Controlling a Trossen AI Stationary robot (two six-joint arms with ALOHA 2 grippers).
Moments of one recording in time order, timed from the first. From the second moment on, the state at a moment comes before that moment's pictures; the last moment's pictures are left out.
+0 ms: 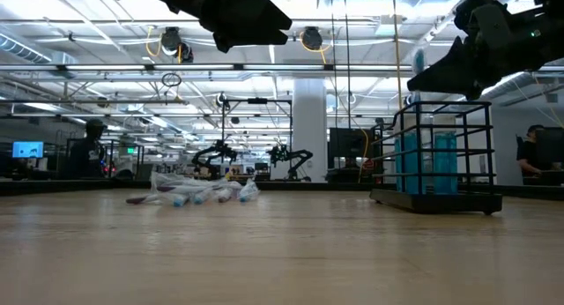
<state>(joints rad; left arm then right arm) -0.18 1.47 0.90 0.20 -0.23 -0.04 0.37 0.79 0.24 0.26 0.75 0.30</state>
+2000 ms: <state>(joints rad) -0.14 1.02 0.70 0.13 -0.25 -0.01 0.48 0.50 0.30 0.32 0.73 -0.15</state>
